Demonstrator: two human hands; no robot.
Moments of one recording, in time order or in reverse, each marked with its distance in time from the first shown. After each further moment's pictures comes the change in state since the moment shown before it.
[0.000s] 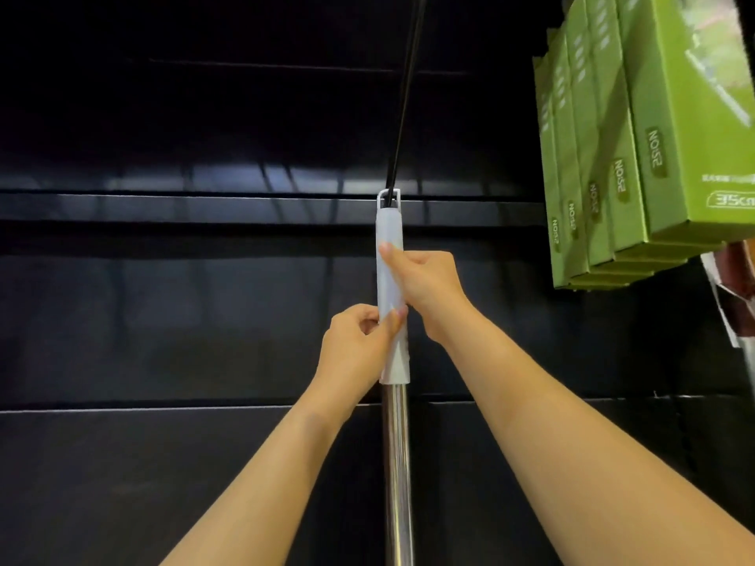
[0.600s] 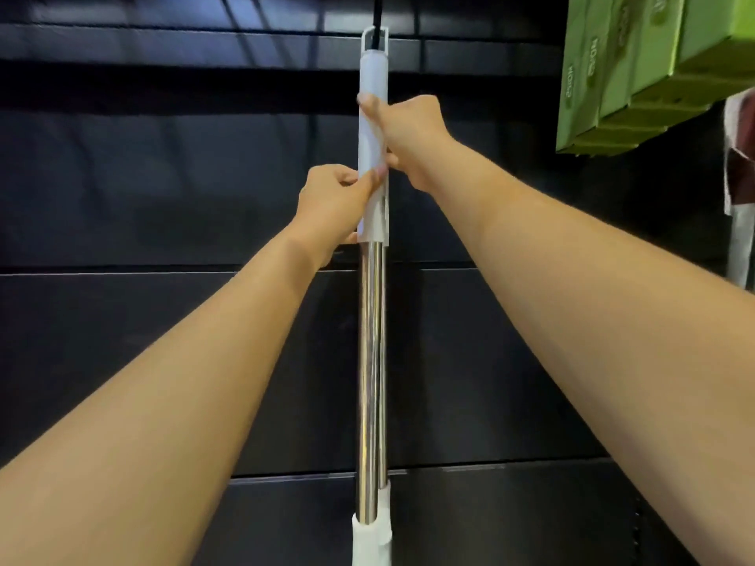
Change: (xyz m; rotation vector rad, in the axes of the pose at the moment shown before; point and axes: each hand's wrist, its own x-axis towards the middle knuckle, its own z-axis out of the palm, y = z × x) left_hand 0.002 0.004 -0.003 0.082 0.024 -0.098; right_hand 0.025 0.009 0.005 -0.073 -0.029 0.045
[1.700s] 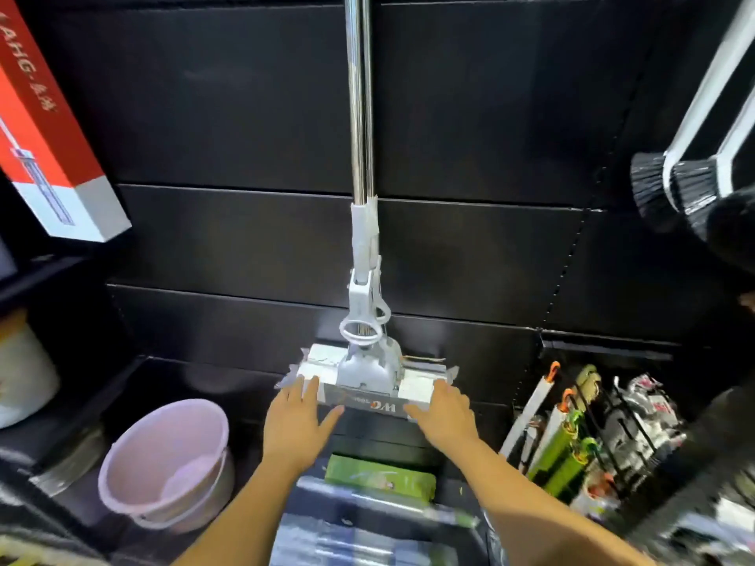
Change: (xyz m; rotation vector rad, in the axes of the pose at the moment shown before) left_hand -0.563 -0.184 0.047 1.126 -0.419 -0.624; right_hand -0.541 0.308 -0.197 -0.896 -0.735 0.700
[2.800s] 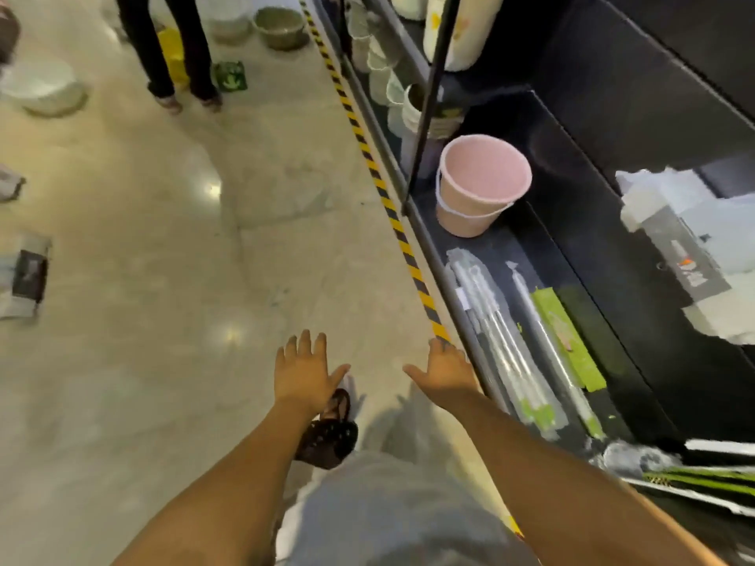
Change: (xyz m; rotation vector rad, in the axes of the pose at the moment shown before) left_hand -0.580 -0.049 0.122 -0.056 -0.346 -1.107; right_hand -0.363 0.043 0.247 -0.646 -0.732 -0.867
